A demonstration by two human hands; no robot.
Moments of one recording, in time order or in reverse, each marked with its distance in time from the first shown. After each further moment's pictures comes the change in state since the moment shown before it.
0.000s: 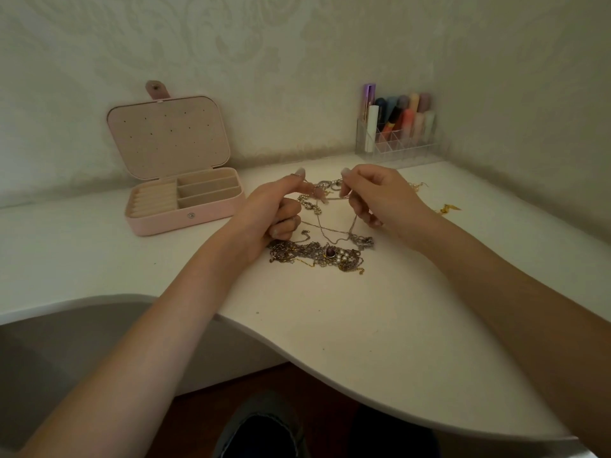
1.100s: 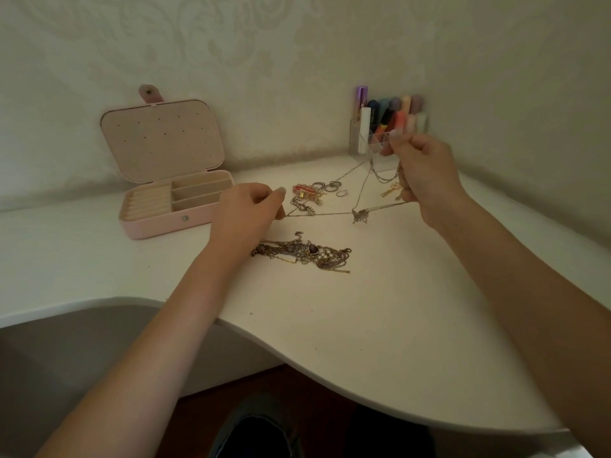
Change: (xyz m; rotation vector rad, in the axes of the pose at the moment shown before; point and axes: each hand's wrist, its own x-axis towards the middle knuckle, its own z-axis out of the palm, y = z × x) left_hand 0.001 -0.012 -0.012 0.665 0.471 0.264; right_hand 0.011 -0.006 -0.040 0.111 0.430 0.024
